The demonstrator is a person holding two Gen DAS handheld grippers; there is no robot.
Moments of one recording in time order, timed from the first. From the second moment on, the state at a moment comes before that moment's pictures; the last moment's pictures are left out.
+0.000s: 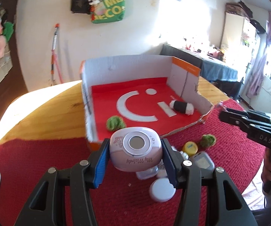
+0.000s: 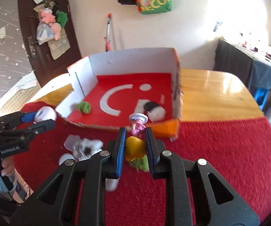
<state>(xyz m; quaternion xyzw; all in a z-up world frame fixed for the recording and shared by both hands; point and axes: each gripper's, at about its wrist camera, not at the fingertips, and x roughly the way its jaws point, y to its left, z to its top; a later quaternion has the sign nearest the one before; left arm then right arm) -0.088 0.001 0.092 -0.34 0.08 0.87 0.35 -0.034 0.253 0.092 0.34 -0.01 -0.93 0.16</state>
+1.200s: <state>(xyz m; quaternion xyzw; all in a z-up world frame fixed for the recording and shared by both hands) -0.174 0.100 0.040 -0.45 0.17 0.76 0.43 -0.161 0.204 0.035 0.49 0.08 -0.83 0.24</state>
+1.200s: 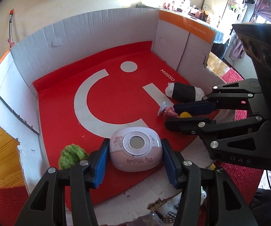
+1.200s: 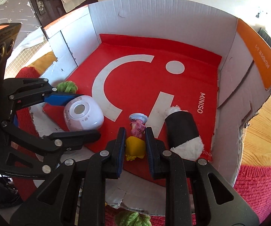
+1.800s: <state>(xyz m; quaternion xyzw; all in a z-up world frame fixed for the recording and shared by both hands) -0.175 0.108 0.038 -0.44 0.18 0.76 0.44 -0.163 0.199 0.034 0.49 0.10 -0.83 0.24</state>
